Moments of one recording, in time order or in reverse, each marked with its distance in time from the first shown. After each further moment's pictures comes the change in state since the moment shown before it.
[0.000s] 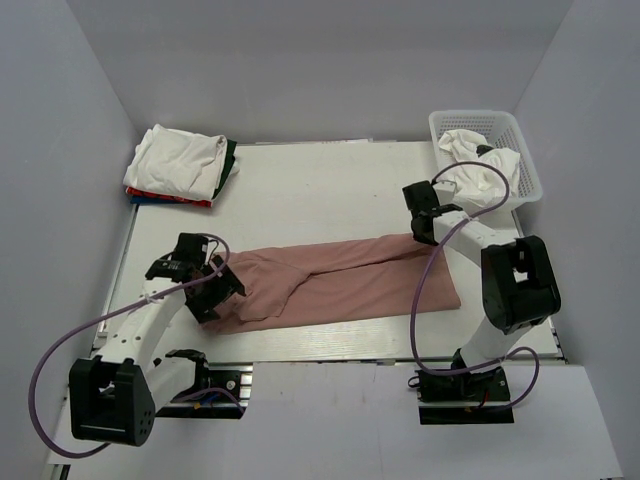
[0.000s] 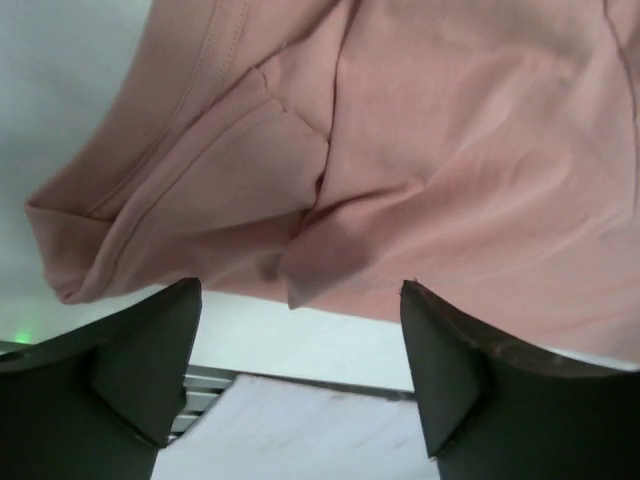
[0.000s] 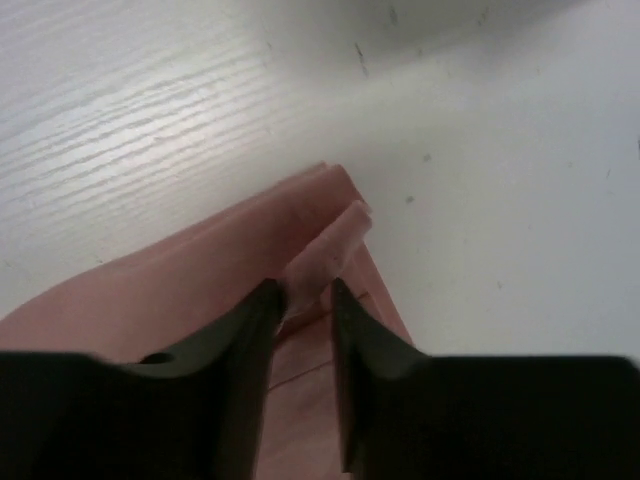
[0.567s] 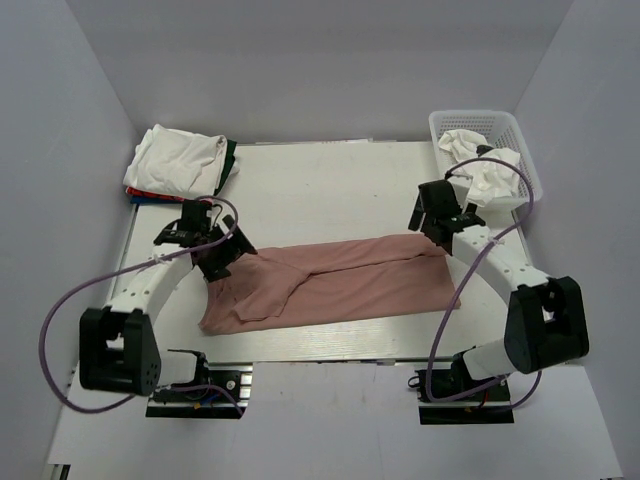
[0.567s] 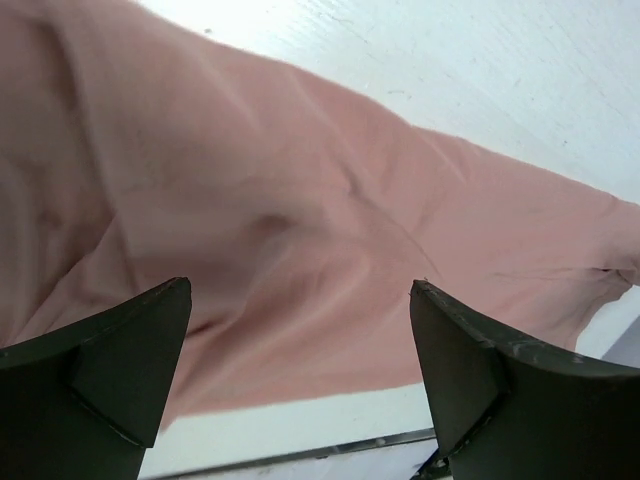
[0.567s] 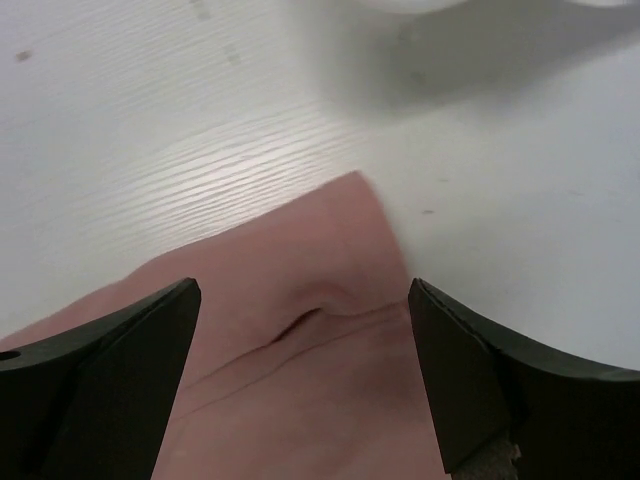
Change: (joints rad) left arm 0.000 0.230 0.199 0.234 0.075 0.043; right arm -0.001 -0.258 -0.085 0.019 -0.026 0.008
